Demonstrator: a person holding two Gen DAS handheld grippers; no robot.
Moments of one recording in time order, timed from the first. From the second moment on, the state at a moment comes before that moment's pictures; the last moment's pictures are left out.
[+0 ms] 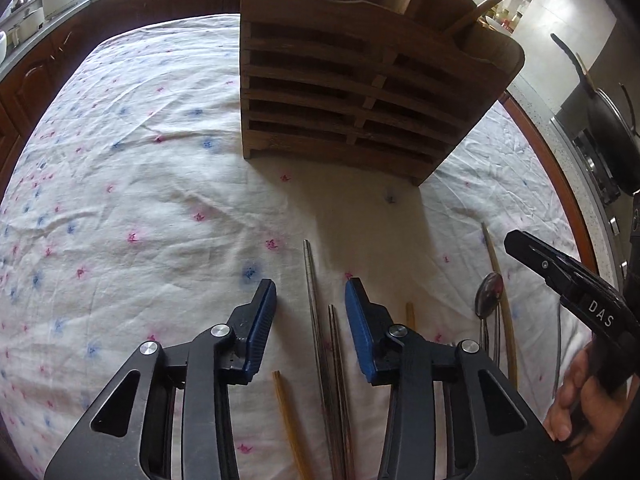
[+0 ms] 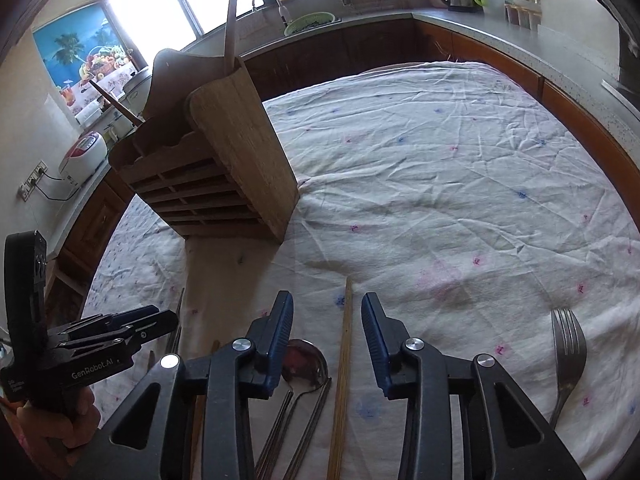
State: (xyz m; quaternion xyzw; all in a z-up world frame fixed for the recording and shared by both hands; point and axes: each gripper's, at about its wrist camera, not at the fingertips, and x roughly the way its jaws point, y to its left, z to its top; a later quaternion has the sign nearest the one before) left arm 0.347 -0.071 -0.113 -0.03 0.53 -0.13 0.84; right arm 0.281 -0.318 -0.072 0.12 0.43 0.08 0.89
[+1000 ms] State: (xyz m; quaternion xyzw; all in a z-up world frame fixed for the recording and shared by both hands) left arm 0.338 -0.045 -0.084 -0.08 0.49 -0.16 0.85; right arm 0.285 -0.303 -0.064 0.09 0.43 0.10 0.89
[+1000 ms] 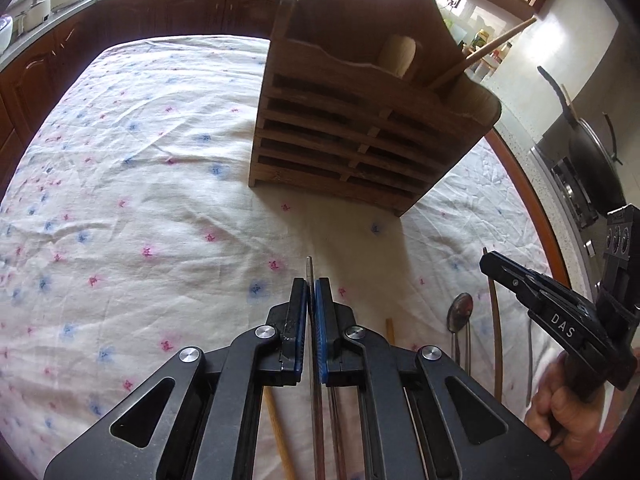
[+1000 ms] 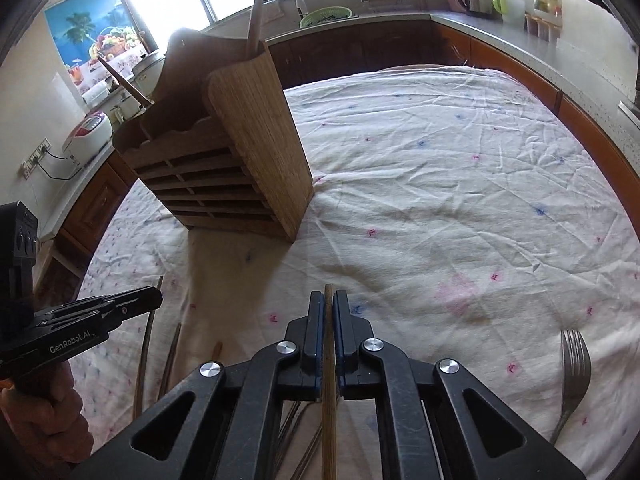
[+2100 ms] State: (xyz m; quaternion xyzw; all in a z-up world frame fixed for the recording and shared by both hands) left arm 0.173 0.008 0.023 -0.13 0.36 -0.19 0.90; right arm 0.145 -0.298 0.044 0.07 0.28 0.14 0.95
